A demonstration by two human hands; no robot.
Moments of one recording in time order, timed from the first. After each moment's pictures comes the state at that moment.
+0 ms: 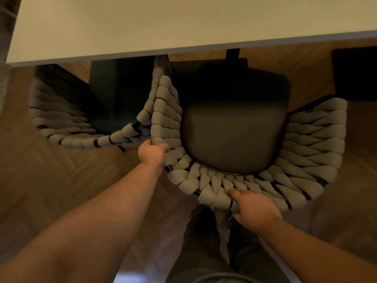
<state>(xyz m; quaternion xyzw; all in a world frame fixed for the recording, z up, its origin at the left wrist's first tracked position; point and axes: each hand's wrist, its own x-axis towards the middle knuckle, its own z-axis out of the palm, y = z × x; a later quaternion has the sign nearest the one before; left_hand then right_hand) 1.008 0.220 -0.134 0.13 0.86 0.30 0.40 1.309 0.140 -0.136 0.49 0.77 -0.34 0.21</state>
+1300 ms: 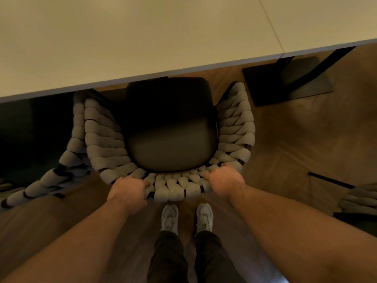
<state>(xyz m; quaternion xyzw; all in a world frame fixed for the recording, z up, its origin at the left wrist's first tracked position) 1.097 0.239 -0.129 0.74 0.55 -0.33 0.21 1.389 0.241 -0.152 0.51 0.76 -0.19 0.35</state>
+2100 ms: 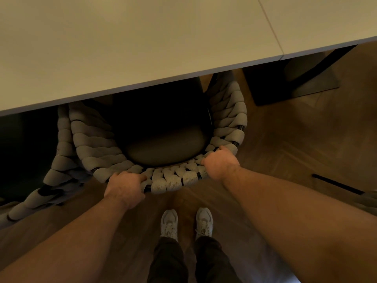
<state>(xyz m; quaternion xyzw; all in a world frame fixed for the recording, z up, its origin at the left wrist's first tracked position) 1.125 0.306 -0.143 0.72 0.58 -0.32 0.21 1.411 0.336 -0.154 0.48 0.78 -0.13 0.37</state>
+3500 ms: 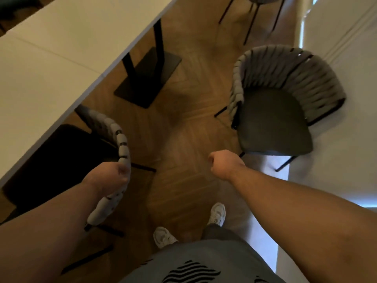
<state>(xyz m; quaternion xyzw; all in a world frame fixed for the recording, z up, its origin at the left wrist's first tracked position) 1.327 0.274 -0.008 0.88 0.33 -0.29 0.20 1.551 -0.019 -0.025 0.90 0.30 -0.32 0.00</state>
